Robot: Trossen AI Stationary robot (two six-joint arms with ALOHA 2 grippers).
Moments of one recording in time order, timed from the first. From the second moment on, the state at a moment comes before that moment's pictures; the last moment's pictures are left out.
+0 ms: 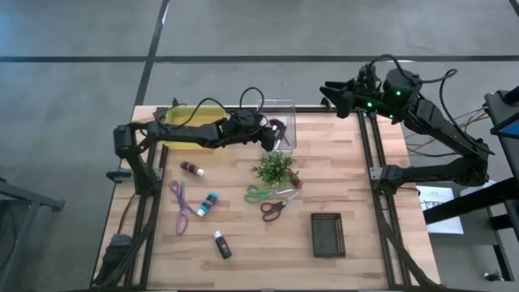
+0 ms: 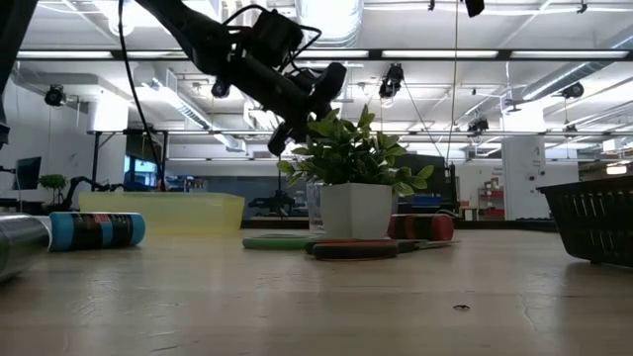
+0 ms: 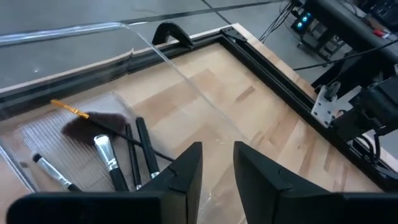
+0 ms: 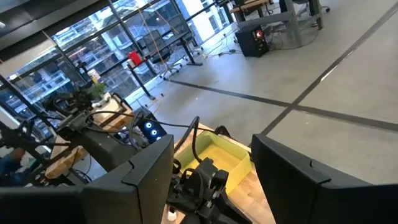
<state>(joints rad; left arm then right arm) 0.33 1.76 1.10 0.20 -0.08 -0.53 -0.46 1.01 1.31 -0.42 0.02 0.52</state>
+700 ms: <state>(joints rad) 0.33 1.47 1.10 0.21 -0.08 -0.24 -0.22 1.01 1.28 -0.76 0.08 0.44</state>
